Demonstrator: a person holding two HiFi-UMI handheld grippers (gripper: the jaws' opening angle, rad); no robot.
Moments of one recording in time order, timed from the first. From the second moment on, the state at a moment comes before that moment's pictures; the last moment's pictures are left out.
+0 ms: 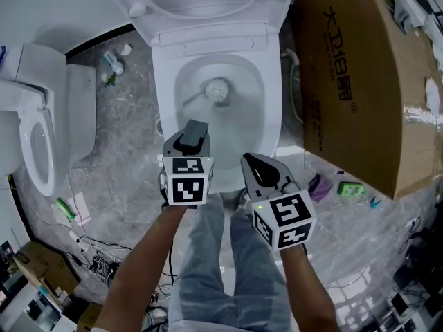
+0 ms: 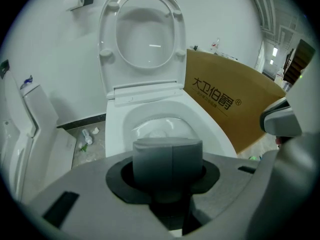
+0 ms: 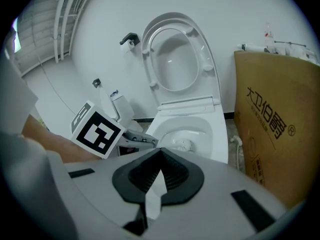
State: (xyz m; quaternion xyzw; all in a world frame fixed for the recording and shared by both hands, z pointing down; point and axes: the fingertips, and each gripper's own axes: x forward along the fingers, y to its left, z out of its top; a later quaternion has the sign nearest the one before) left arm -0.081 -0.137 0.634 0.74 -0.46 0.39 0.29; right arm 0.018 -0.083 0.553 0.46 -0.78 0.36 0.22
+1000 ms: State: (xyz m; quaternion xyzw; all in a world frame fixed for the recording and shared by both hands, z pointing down) left arm -0.126 -0.055 0.618 0.70 -0.51 0.38 0.33; right arm 0.006 -0.057 0.542 0.42 -0.81 0.35 0.22
